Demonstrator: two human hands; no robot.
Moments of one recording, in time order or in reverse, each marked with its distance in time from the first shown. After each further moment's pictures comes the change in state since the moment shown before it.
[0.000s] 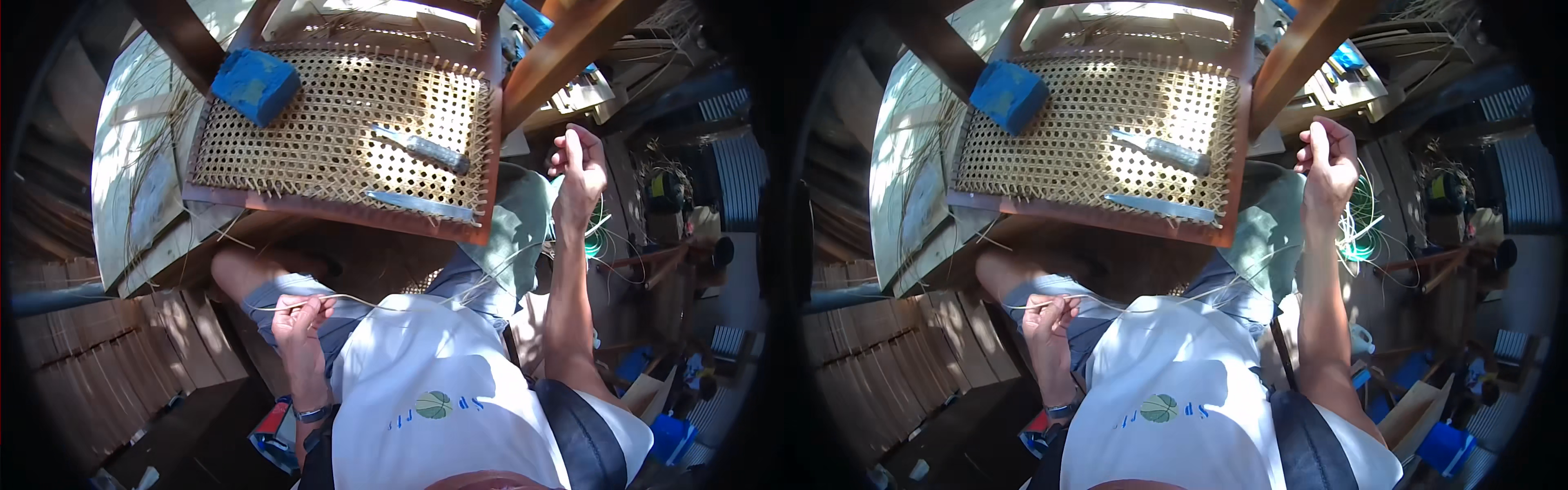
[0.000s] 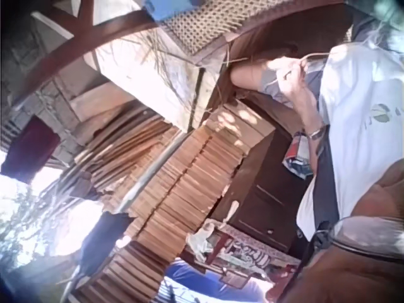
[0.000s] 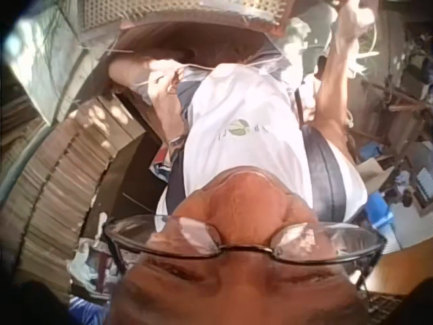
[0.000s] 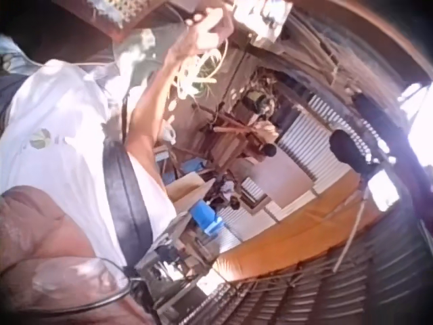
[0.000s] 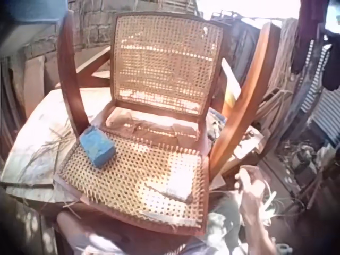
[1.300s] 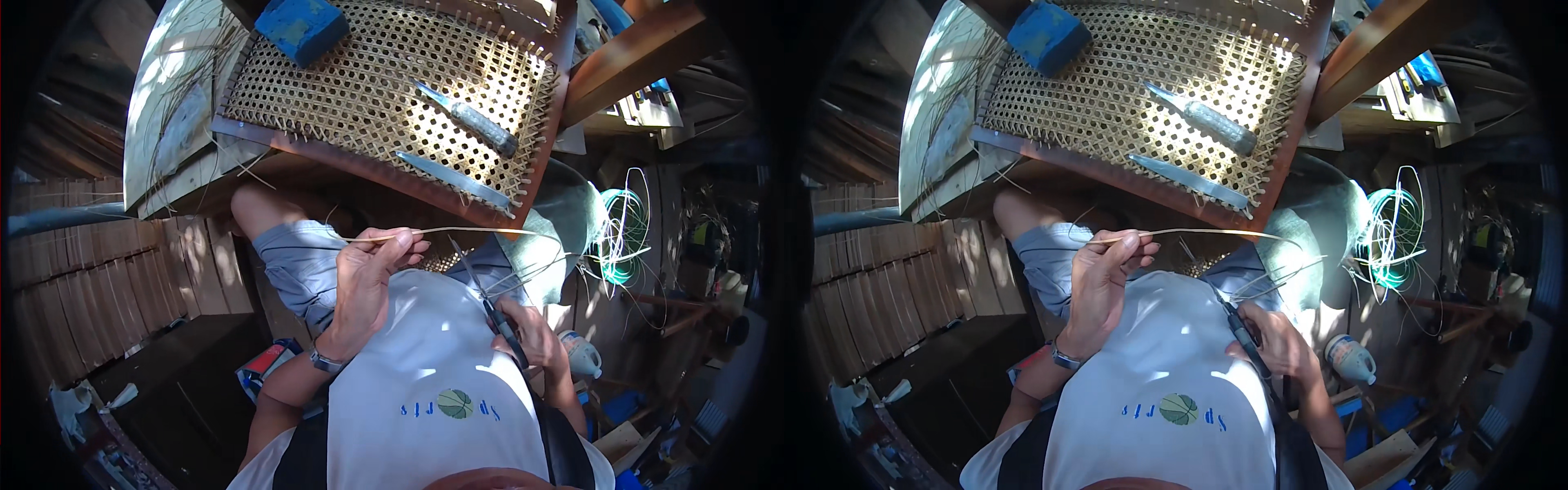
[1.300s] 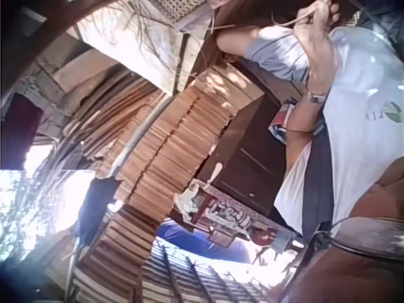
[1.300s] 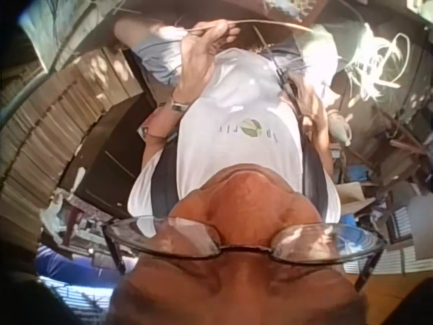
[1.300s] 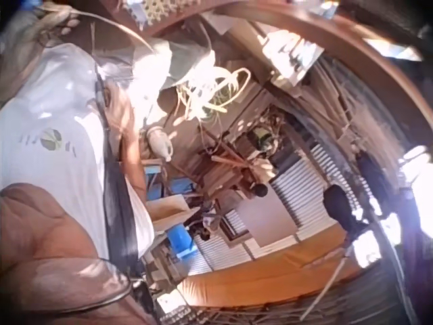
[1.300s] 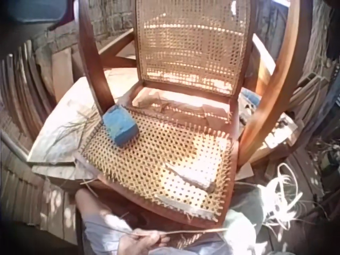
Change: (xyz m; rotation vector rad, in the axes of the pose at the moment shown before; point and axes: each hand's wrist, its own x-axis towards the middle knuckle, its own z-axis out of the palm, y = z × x) left_hand -0.007 -0.017 0.097 -0.043 -0.158 -0.162; right_hand -0.150 0.013 -0.103 -0.406 -1.361 0.328
